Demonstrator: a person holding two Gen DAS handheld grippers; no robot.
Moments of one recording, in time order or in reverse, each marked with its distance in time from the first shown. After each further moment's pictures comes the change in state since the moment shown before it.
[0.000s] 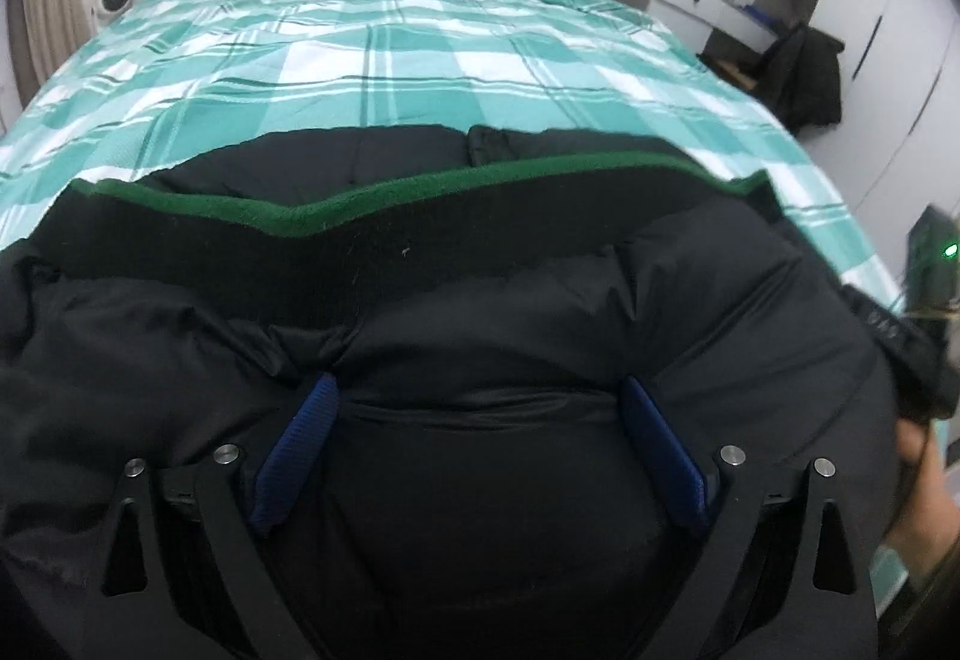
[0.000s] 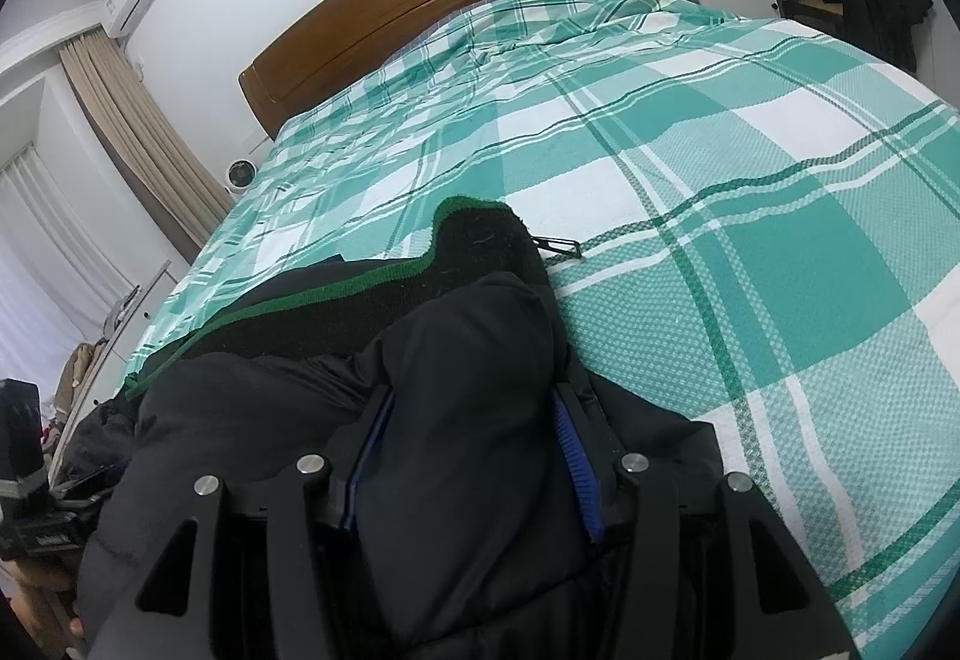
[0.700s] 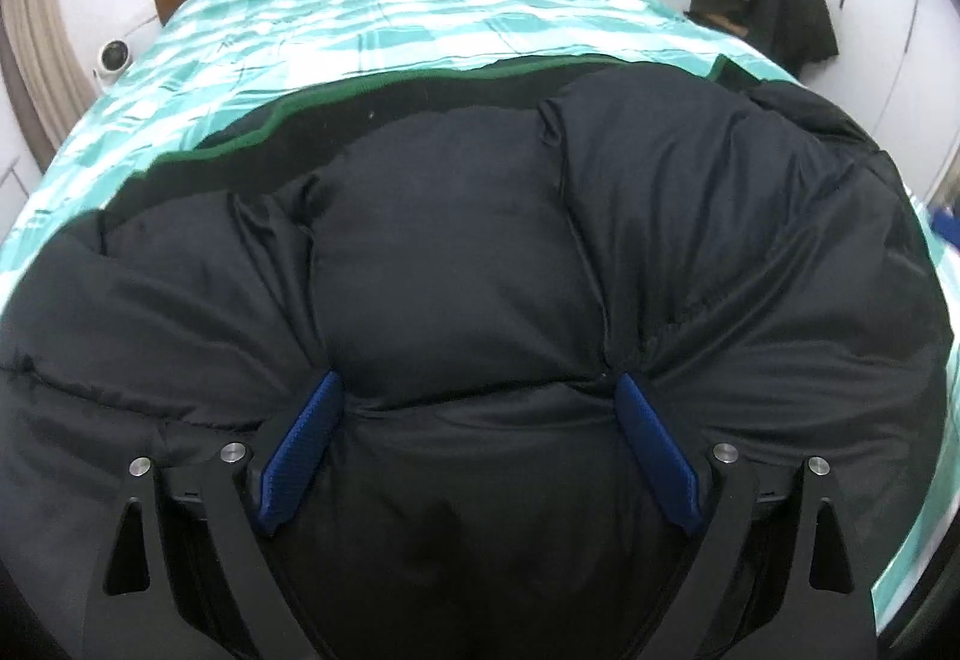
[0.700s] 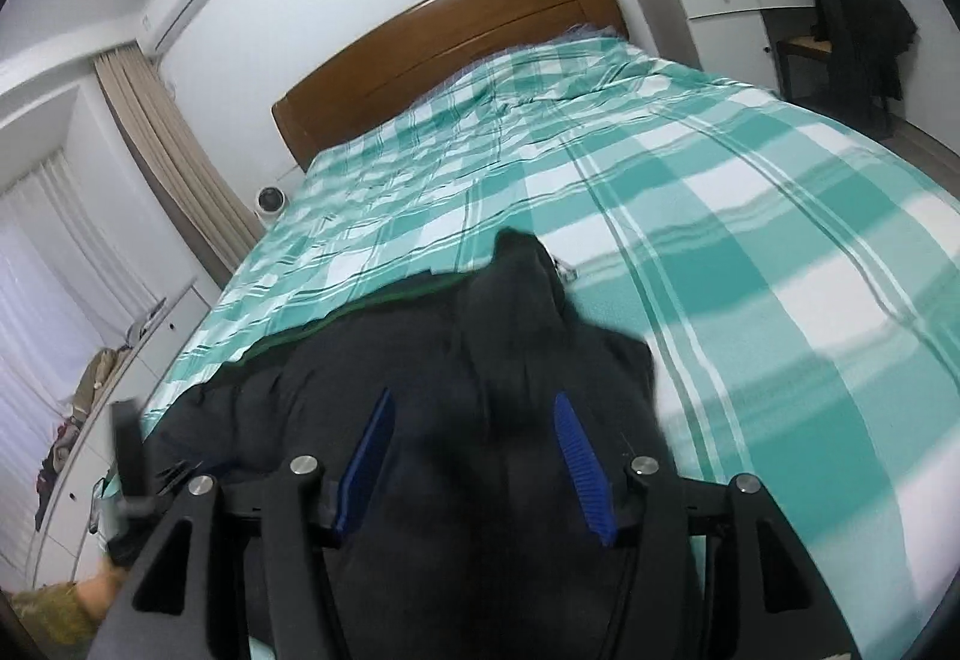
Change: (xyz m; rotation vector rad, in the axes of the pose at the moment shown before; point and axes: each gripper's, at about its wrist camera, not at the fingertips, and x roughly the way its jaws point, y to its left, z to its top) left arm -0.035 -0.014 -0.060 0.134 -0.013 0.081; right arm -0.163 0.024 -0.057 -0.013 -0.109 0.022
